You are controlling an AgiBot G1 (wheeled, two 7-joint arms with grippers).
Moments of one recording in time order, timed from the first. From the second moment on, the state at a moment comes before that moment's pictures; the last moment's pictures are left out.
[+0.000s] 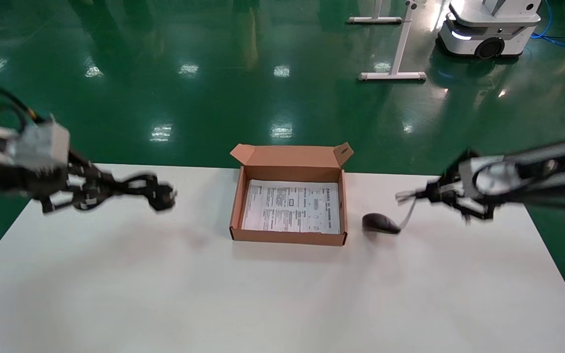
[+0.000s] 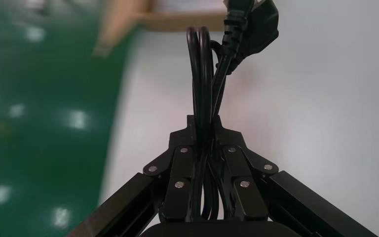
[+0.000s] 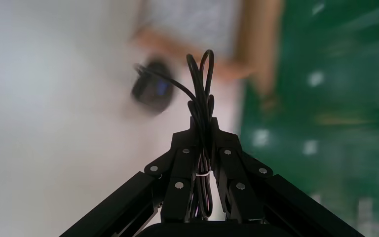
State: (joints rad) left arm -2.07 0.94 1.13 -0.03 1.35 1.58 0.54; right arm 1.90 -1.00 -0.79 0.11 -1.56 -1.50 -0.81
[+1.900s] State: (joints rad) left arm -2.20 0.90 1.11 -0.44 1.32 1.45 0.08; right arm 1.72 -1.36 -0.87 0.31 -1.48 -1.05 -0.75
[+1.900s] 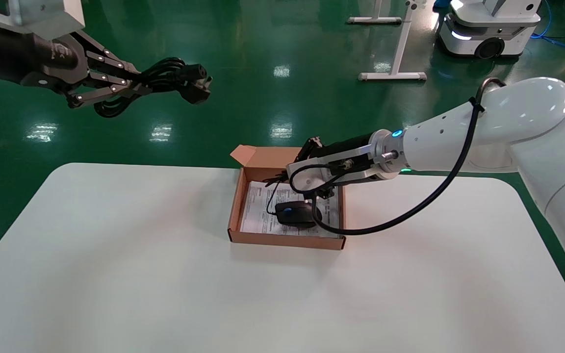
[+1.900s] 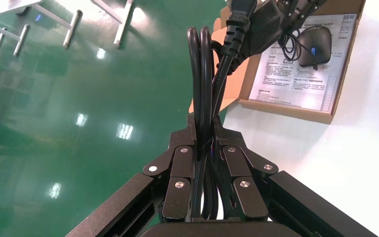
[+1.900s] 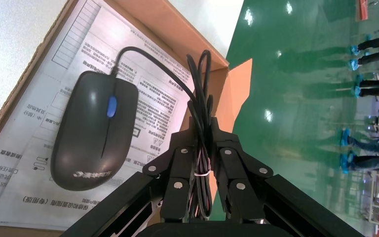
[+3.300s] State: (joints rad) left arm -1.81 1.36 1.12 -0.22 1.24 1.03 0.25; right arm 1.95 -1.06 -0.94 0.06 -1.43 -1.34 -0.79
